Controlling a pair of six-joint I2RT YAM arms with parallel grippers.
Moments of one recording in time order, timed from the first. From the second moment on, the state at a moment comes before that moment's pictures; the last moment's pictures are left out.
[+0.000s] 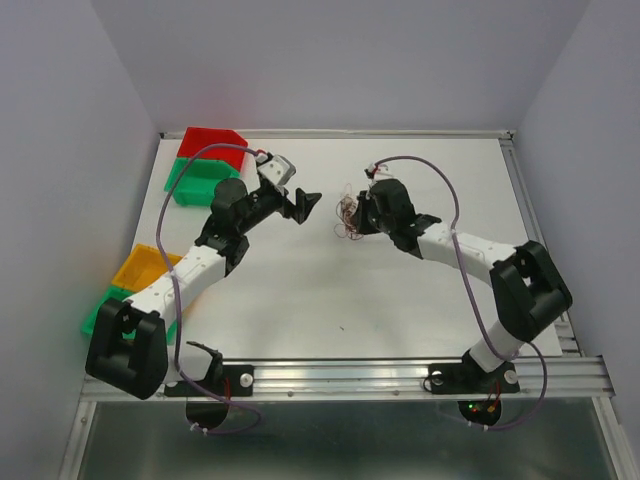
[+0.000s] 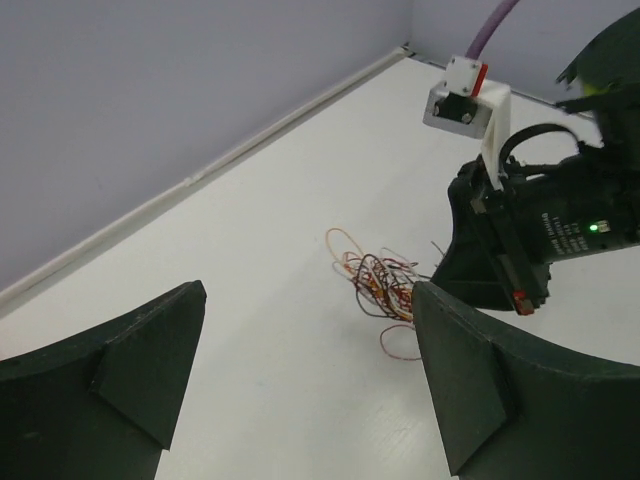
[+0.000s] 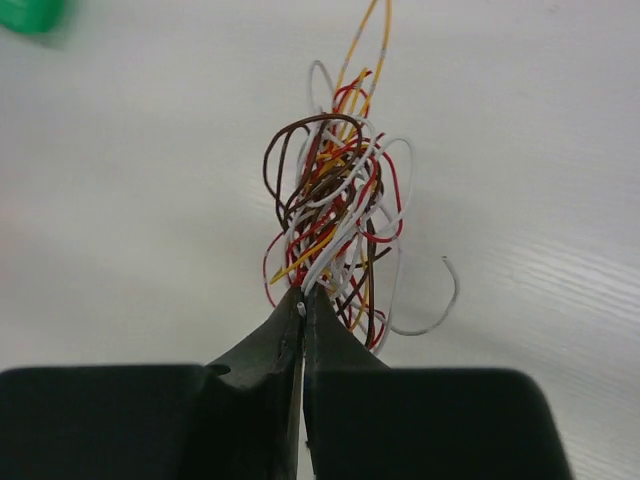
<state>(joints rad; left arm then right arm) -0.40 1.25 0.80 0.49 0.41 0.06 0.56 1.66 1.02 0.05 0.09 0.41</state>
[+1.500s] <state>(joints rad) -0.49 1.67 1.16 0.10 0.72 0.11 0.66 1.30 0.74 0.35 0.01 0.33</state>
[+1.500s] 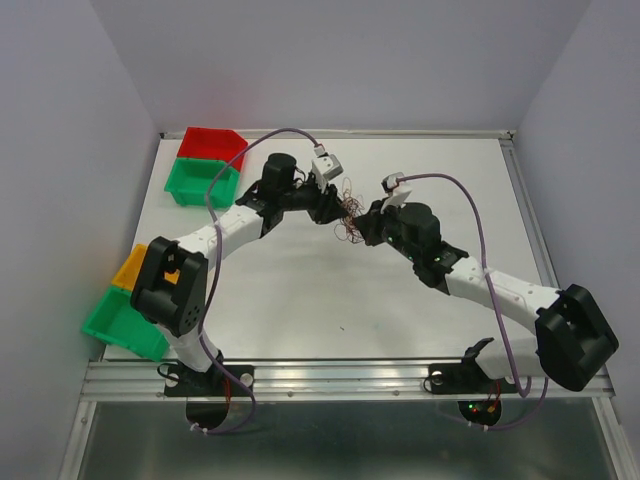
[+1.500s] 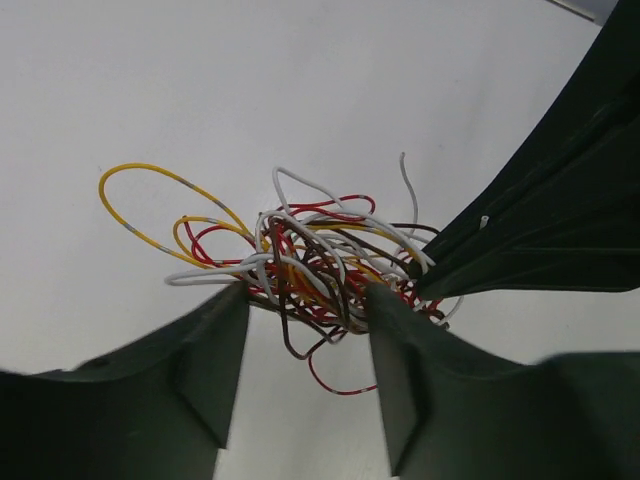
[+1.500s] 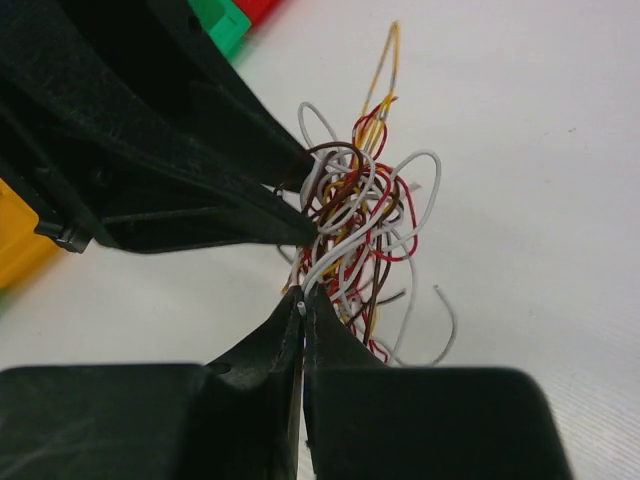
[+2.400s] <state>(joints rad) -0.32 1.44 1.03 0.23 0.12 -0.12 0.61 1.16 0.61 0.34 0.61 0.72</state>
